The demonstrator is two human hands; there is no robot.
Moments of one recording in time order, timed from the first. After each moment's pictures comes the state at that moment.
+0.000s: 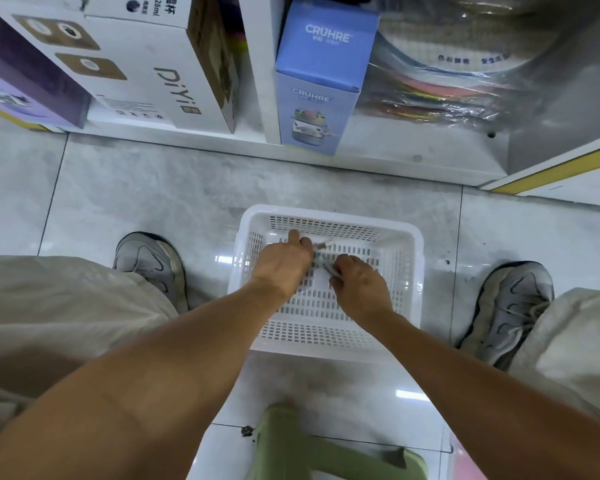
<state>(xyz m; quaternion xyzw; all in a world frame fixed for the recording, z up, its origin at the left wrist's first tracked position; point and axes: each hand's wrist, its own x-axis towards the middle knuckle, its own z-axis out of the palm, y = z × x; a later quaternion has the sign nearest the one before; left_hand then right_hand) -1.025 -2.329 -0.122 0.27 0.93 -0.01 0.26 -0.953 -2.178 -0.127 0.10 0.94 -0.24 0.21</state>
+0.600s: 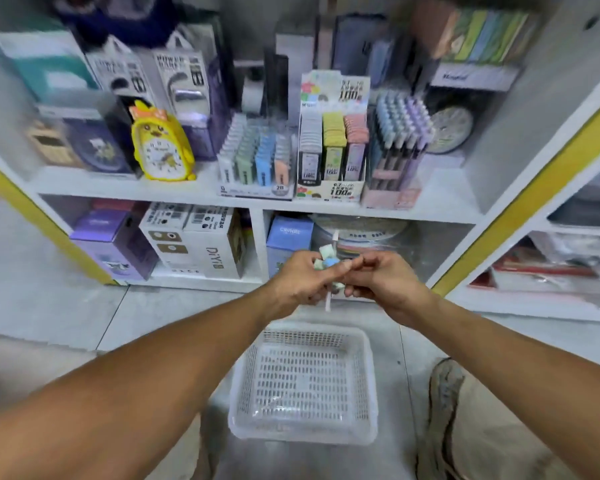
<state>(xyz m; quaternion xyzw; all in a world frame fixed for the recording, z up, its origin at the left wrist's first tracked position) -1.057 -2.278 0.158 0.08 0.70 0.63 0.33 -1.008 -2.111 0.163 0.13 0.70 -0.69 0.10</state>
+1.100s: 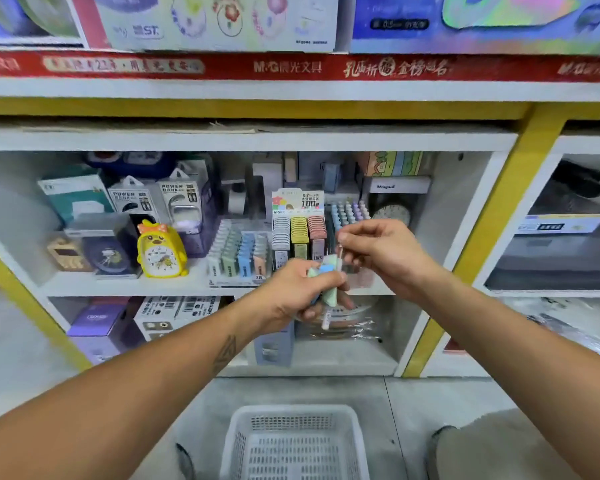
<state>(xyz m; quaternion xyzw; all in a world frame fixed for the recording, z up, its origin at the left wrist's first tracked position) -1.068 -2.256 0.301 0.20 0.68 0.63 0.31 -1.037 -2.080 0.337 0.03 0.73 -0.68 -0.08</state>
